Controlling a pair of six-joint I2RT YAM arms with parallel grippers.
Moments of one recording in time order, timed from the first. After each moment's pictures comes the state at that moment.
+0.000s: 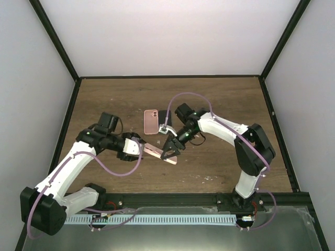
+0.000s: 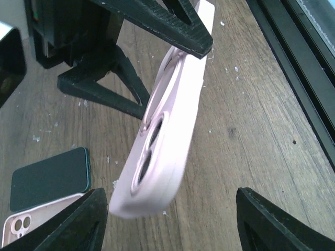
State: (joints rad) left arm -0.37 1.07 0.87 -0.89 0.74 1.35; right arm 0.66 1.75 1.24 -0.87 -1.06 -0.45
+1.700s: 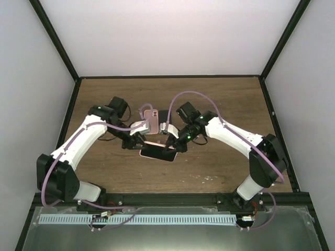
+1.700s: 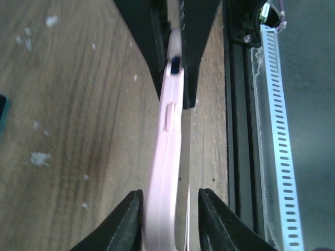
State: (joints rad) left arm -0.38 1.41 1.19 -1.22 0.79 0.97; right arm 0.70 1.59 1.20 -0.76 -0.84 -0.54
